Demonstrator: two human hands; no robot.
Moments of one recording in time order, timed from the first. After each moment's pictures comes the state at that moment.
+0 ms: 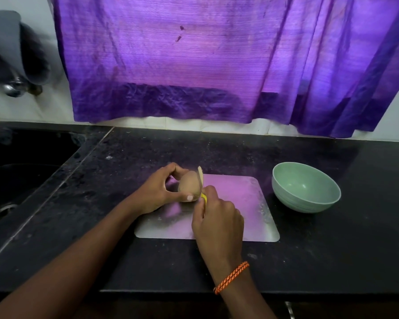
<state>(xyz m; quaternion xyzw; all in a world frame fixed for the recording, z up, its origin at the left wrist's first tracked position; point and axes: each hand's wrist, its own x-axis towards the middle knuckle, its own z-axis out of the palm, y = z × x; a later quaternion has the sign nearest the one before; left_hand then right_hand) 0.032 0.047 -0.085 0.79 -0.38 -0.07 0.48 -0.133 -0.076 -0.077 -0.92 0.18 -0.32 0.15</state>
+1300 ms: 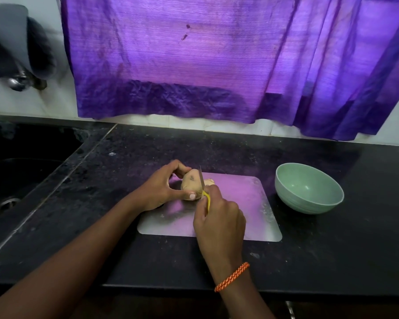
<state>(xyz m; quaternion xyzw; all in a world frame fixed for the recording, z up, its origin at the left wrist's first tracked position) 0.034 0.048 -0.087 0.77 -0.38 -0.09 0.50 -0.135 -0.069 -0.076 -0.91 0.18 -0.34 0.16</state>
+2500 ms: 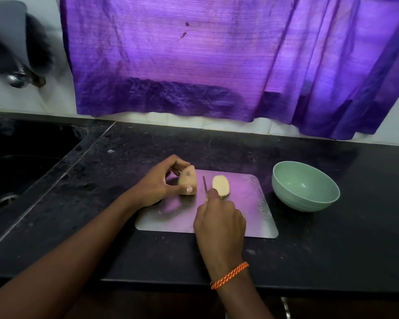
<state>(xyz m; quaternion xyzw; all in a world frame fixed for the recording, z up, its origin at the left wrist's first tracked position) 0.027 0.048 -0.083 0.78 -0.37 -0.08 0.50 -0.144 -0.073 -0.075 -0.93 0.20 -0.27 0.12</state>
